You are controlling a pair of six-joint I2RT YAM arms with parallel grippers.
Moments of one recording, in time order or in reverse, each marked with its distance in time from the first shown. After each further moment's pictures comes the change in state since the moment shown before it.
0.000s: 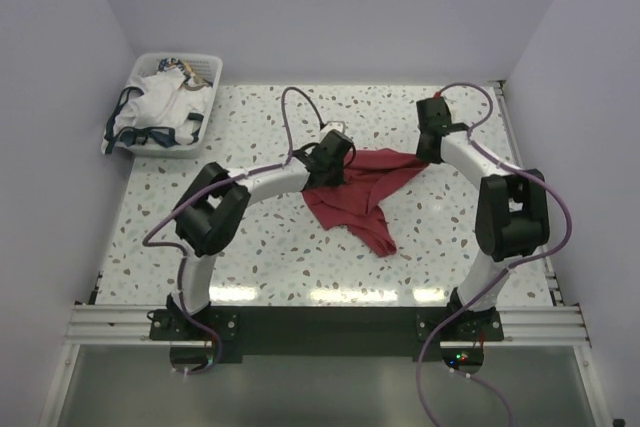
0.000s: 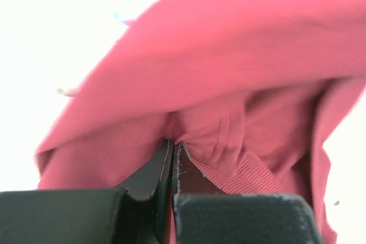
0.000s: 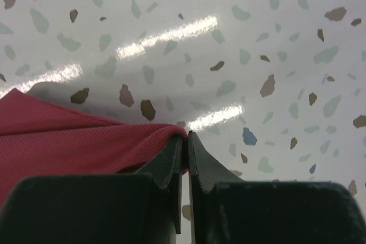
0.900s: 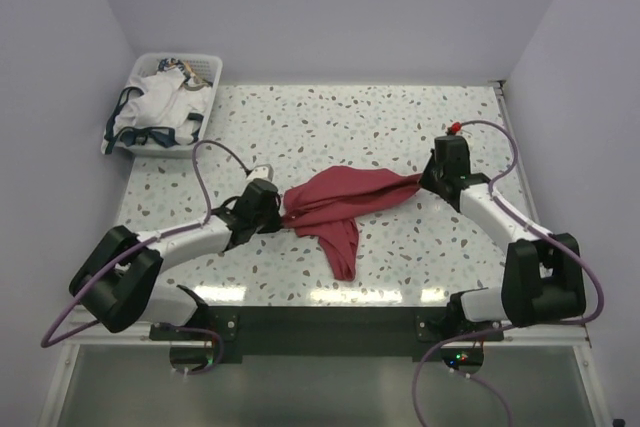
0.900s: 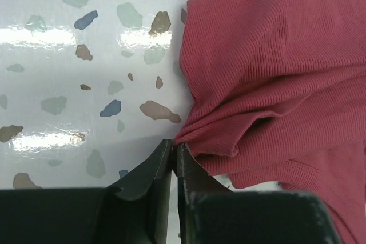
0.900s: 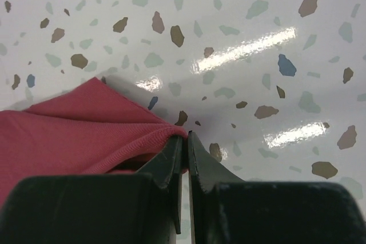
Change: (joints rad) left arm 0.155 -0.705 -0.871 0.176 0.058 -0.052; right arm -0.005 -0.422 -0.499 0.248 -0.190 0.184
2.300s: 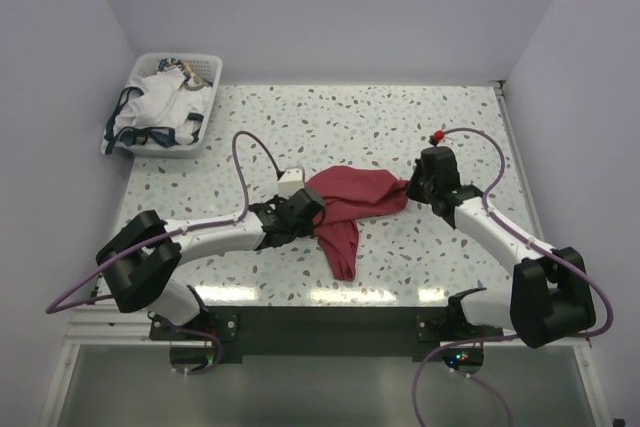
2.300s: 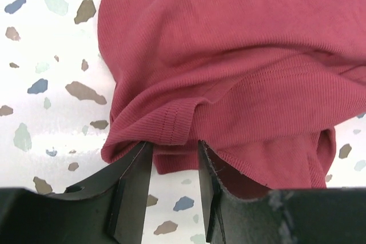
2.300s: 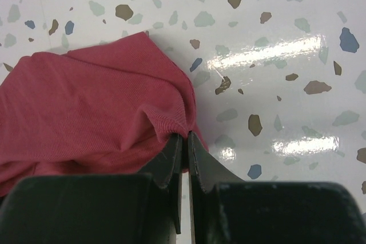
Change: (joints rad) left arm -0.300 0.129 0.208 -0.195 -0.286 -0.216; right arm 0.128 -0.116 -0.097 0.037 -0.040 0.004
